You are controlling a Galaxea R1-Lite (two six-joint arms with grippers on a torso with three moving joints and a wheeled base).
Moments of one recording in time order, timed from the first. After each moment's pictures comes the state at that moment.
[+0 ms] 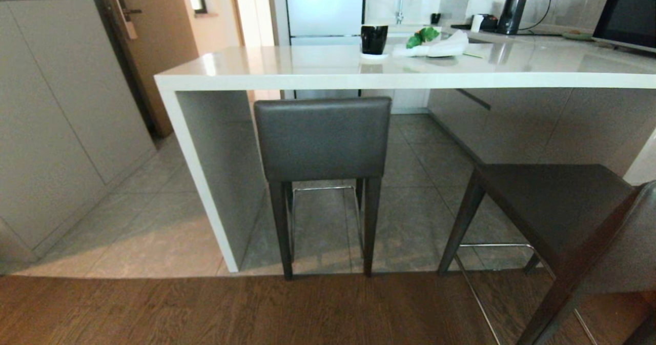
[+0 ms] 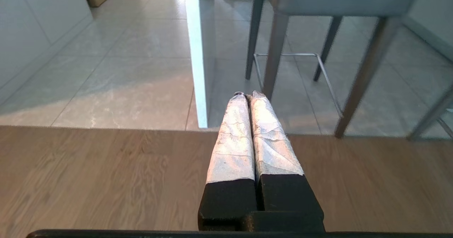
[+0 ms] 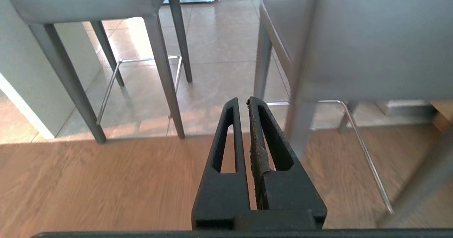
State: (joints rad) left arm 0.00 0.00 0.00 0.00 0.00 -0.02; right arm -0.01 0.00 0.00 -0.01 0.00 0.00
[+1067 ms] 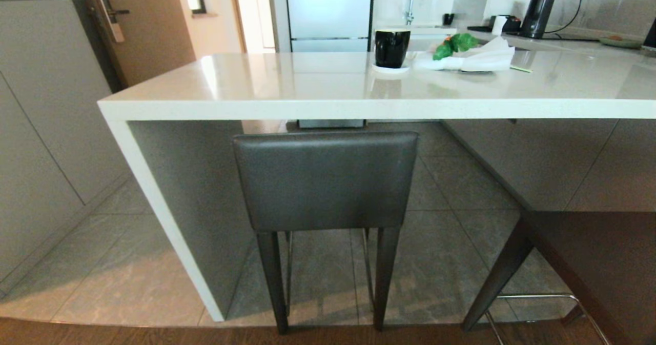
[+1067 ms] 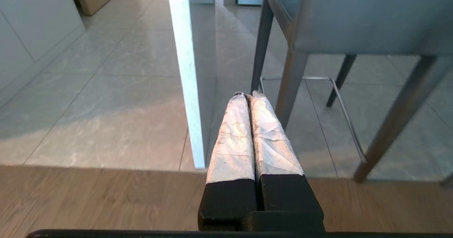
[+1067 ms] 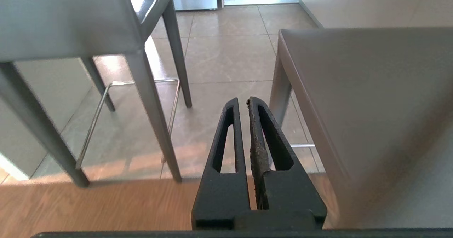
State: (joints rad) left arm 0.00 0.00 0.00 0.00 0.00 -0.02; right arm -0.01 0.00 0.00 -0.01 0.00 0.00
